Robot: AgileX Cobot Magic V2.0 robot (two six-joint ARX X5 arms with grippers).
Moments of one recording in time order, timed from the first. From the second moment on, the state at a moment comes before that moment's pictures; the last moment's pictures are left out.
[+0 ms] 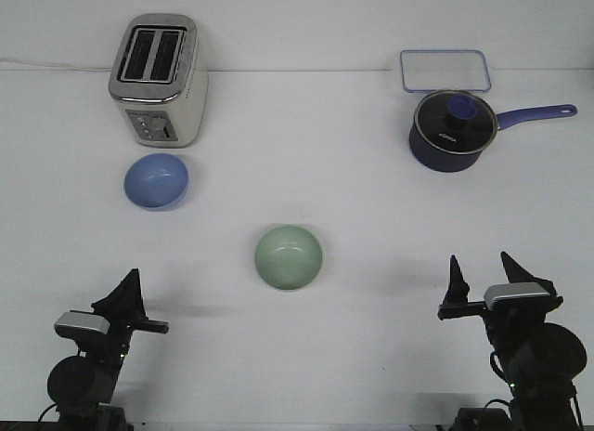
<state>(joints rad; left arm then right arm) -0.10 0.00 0.04 0.14 0.03 -0.10 -0.03 0.36 0.54 -0.35 -0.13 0.02</state>
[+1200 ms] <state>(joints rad) -0.10 1.05 1.18 -0.79 0.02 -0.03 -0.03 0.36 0.54 -0.35 -0.10 0.02</state>
